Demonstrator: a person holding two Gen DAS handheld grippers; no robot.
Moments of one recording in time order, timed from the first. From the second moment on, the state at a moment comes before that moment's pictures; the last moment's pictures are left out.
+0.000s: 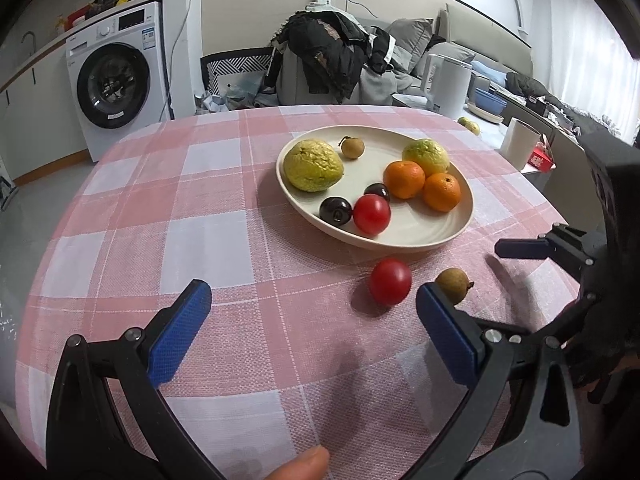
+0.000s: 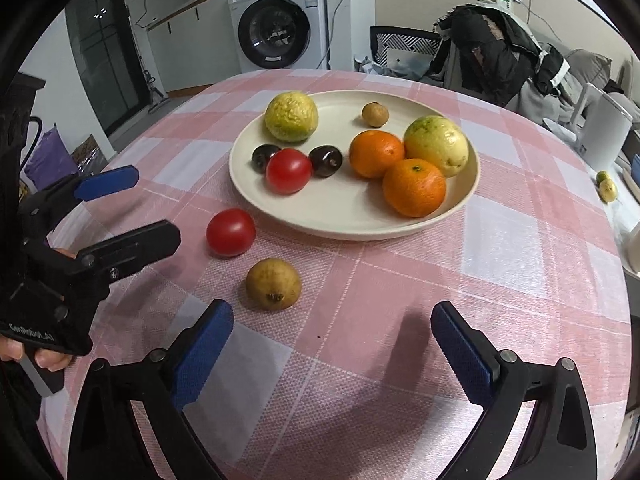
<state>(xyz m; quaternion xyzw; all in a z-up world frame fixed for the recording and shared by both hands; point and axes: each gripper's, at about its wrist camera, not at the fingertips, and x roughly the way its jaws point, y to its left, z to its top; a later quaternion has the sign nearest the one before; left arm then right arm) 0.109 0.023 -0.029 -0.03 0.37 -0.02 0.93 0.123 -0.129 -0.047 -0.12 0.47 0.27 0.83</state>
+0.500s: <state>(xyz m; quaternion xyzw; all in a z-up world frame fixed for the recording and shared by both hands) 0.110 0.026 -0.031 -0.04 0.37 -0.01 0.93 0.109 -0.111 -0.049 -0.15 0.45 0.29 0.83</state>
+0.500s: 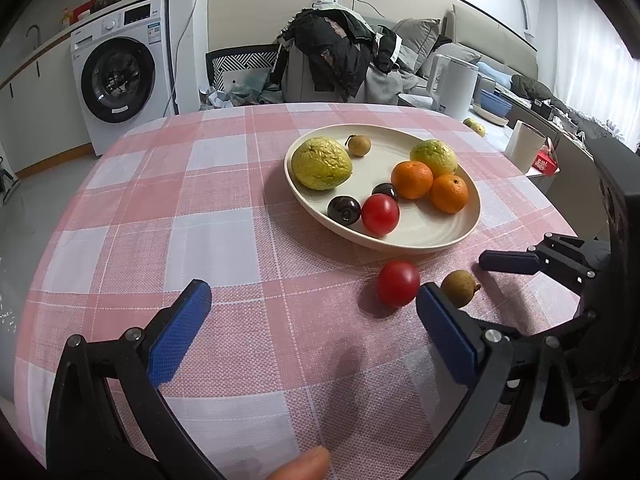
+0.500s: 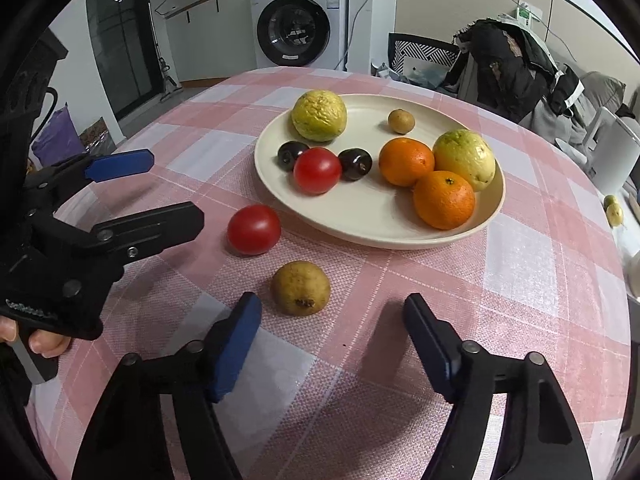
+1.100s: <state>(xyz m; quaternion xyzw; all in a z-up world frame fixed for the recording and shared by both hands) 0.110 0.025 -0.031 -0.04 0.37 -0.01 0.93 0.109 -0.118 -0.042 -0.10 0.45 0.32 0.83</state>
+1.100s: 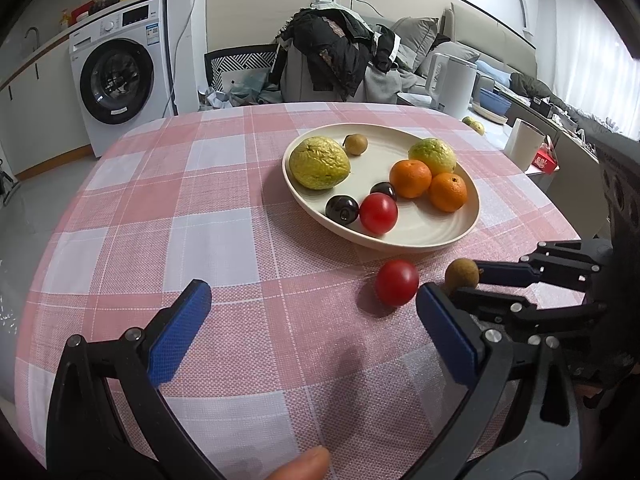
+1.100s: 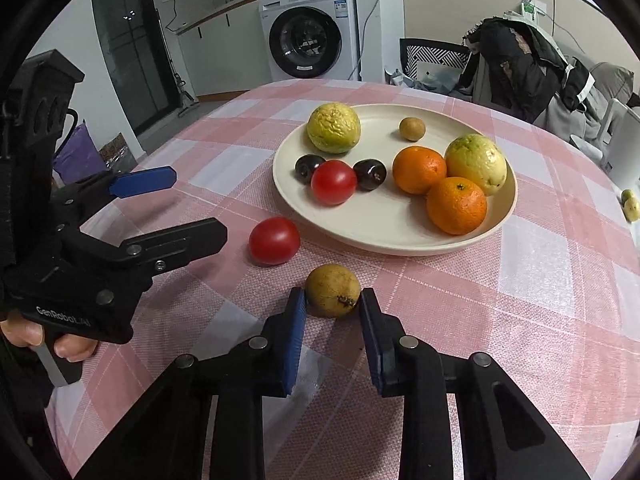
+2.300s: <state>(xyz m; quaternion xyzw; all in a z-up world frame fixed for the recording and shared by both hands) 0.149 -0.025 -0.055 0.02 0.44 -0.10 0.89 0.119 -0.157 -0.010 -0.03 0.40 0.30 0.87</state>
